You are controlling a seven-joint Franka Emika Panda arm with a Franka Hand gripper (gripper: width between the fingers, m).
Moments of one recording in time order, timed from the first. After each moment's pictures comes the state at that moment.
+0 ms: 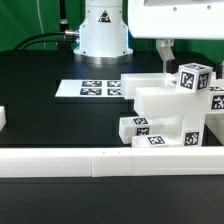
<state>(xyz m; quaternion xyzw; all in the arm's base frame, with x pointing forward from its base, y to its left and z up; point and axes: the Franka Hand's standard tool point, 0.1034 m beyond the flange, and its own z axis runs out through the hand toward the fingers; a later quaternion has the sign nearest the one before) 0.632 0.073 0.119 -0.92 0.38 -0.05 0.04</state>
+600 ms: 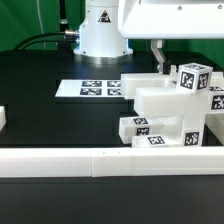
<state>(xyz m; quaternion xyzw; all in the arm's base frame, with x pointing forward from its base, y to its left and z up) 0.631 0.074 0.118 -0.99 0.14 -0.05 0.02</state>
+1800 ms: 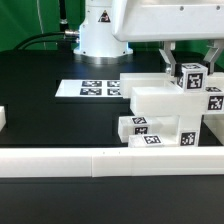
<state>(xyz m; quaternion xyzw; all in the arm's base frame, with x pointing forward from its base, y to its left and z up) 0.631 0.065 0.117 -1.00 -0.05 -0.05 0.01</state>
